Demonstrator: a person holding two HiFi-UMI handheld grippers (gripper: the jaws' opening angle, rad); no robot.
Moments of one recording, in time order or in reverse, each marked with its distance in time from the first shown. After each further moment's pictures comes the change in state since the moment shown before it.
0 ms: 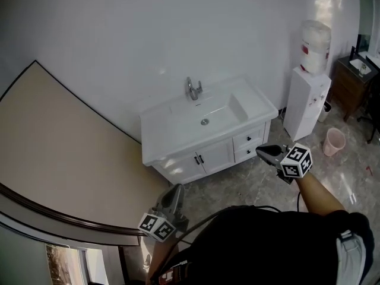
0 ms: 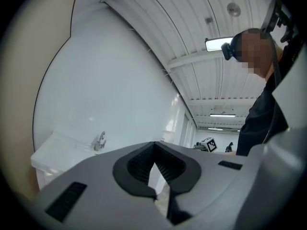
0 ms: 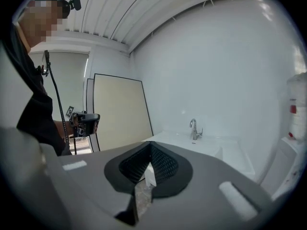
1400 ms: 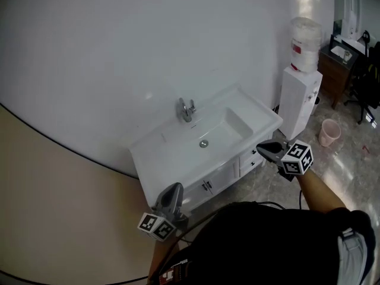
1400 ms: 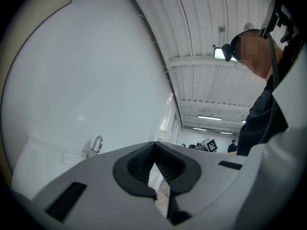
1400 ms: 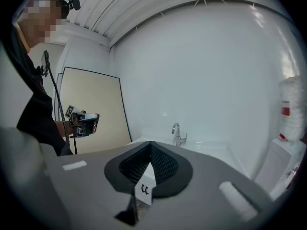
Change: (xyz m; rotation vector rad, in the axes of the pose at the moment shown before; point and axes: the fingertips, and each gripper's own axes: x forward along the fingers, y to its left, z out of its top) left arm 0.141 0.218 0.054 -0.019 0.051 -0.217; right arm 0.157 -0.112 0.049 0.044 -0.012 -0.225
